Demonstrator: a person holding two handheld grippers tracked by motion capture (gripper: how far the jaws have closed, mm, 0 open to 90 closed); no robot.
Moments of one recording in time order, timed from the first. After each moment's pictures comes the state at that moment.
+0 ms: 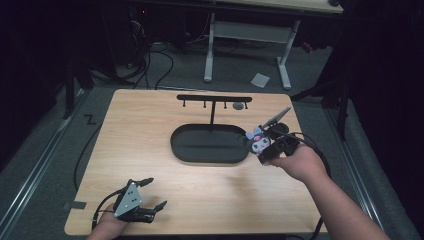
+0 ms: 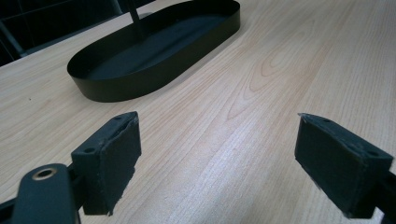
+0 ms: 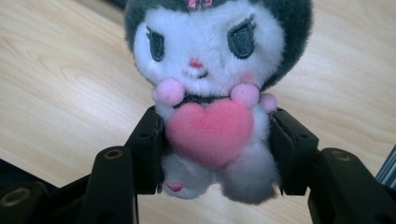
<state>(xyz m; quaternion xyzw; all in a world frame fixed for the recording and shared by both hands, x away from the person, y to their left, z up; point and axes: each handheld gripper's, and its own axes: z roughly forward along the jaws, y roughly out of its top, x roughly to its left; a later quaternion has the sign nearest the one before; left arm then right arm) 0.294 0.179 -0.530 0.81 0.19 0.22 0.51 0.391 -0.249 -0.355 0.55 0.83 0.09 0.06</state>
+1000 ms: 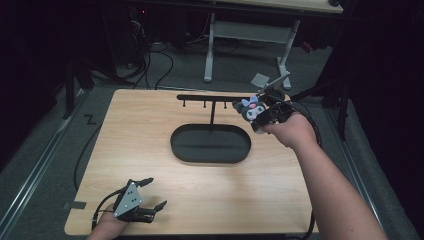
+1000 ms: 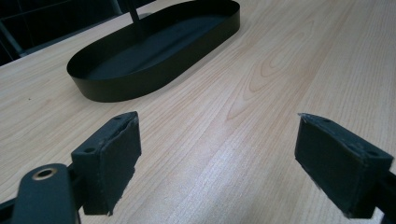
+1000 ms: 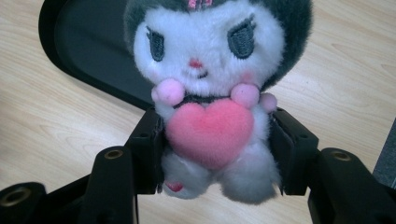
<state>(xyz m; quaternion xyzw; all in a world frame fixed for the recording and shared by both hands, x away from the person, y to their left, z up) 0.294 0.180 -0.530 0.81 0.19 0.21 0.51 0.452 -0.236 -0.306 0.57 0.80 0.14 0.08</state>
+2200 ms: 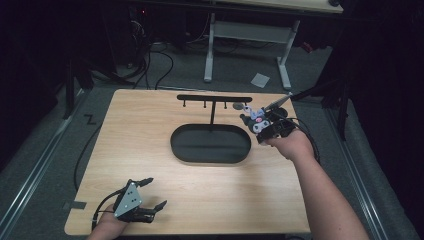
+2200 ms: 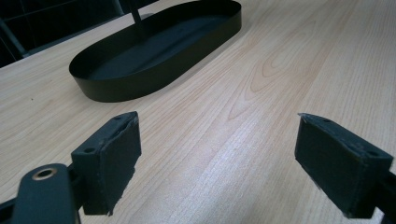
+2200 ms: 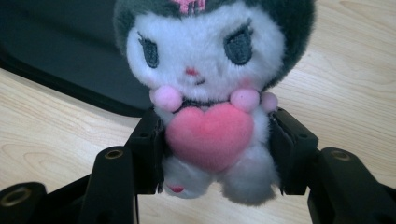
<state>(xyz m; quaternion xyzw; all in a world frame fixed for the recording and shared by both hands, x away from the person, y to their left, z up) 0.294 0.180 -0.530 0.81 0.19 0.22 0.51 0.458 -0.269 -0.378 0.60 0.79 0.14 0.07</state>
